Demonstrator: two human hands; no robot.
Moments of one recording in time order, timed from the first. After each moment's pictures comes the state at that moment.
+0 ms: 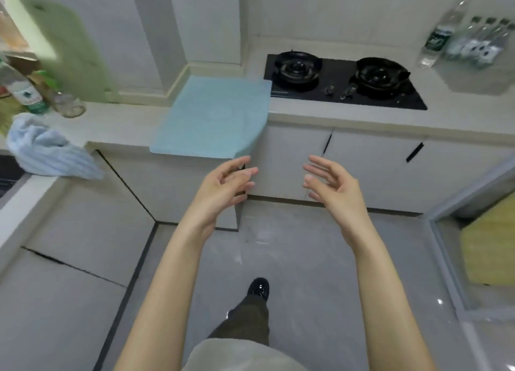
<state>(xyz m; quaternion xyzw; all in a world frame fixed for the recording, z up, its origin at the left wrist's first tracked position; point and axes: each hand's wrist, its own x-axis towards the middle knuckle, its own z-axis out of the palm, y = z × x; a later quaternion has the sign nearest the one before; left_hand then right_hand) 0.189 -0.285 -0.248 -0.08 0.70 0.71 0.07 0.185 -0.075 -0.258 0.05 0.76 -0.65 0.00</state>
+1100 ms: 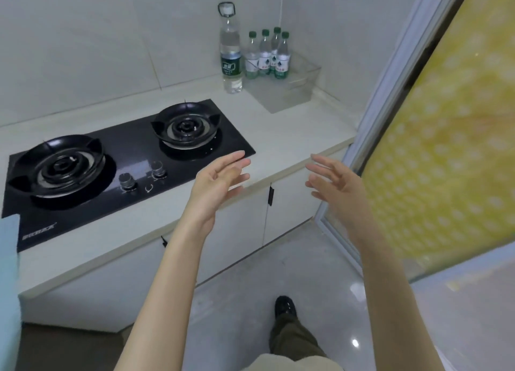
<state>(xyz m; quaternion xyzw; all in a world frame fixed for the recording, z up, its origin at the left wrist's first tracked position) -0.218 0.208 -0.244 0.13 0.67 0.68 0.26 -0.086 0.382 -0.254 0.26 0.70 -0.62 -0.22</state>
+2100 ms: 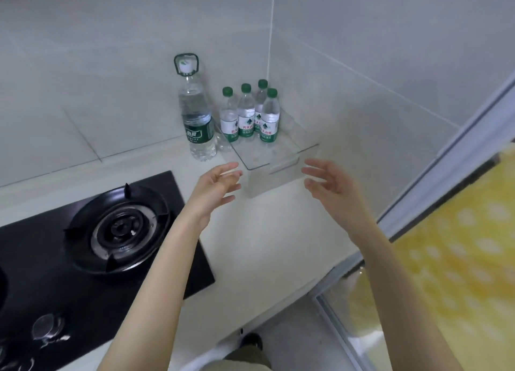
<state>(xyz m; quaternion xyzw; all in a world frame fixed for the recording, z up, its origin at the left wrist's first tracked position) -0.529 0.521 -0.256 0.10 0.70 0.64 0.29 -0.384 0.708 -0.245 0.20 0.77 -0.57 -0.21</state>
